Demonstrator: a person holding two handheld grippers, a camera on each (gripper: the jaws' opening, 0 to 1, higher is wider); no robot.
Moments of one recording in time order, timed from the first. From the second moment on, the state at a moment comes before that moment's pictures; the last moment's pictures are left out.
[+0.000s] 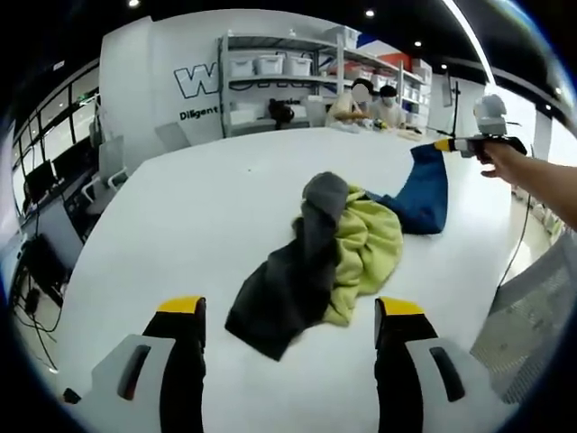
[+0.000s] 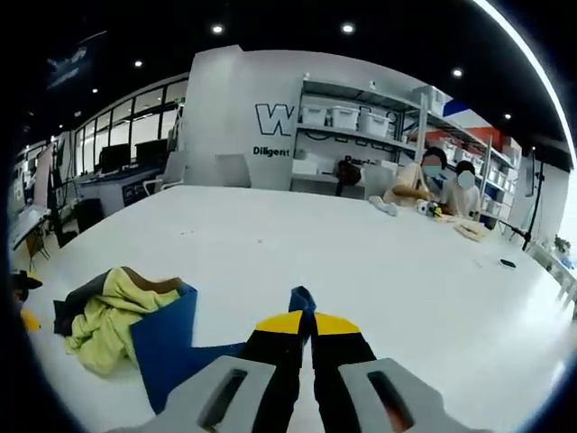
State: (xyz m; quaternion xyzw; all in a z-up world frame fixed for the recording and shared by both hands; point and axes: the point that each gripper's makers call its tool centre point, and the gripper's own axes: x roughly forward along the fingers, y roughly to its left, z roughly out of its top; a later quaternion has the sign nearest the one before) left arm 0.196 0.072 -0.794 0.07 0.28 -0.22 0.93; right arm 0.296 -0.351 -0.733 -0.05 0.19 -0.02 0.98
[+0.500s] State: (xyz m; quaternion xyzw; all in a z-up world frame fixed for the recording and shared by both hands) left arm 0.196 0.075 -0.795 0.07 0.28 -0.22 0.93; right arm 0.297 -0.392 -0.730 -0.04 0.17 -0.08 0.98
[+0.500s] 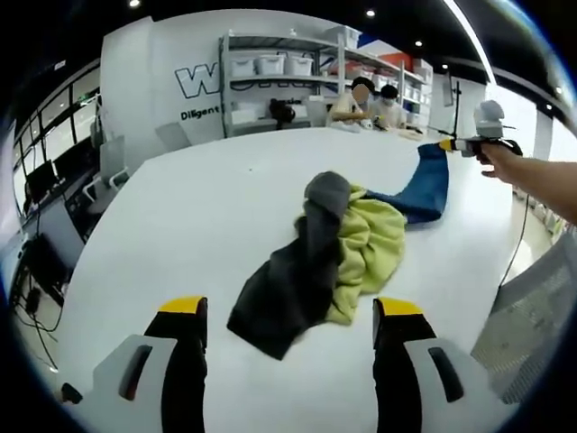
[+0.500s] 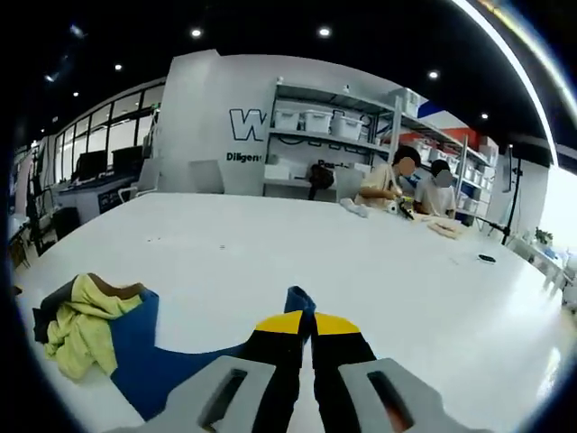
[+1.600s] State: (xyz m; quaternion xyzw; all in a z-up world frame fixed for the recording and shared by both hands) left arm 0.198 0.081 -0.799 0.07 0.29 -0.21 0.93; right arm 0.274 -0.473 -0.753 0.00 0.19 -0.22 0.96
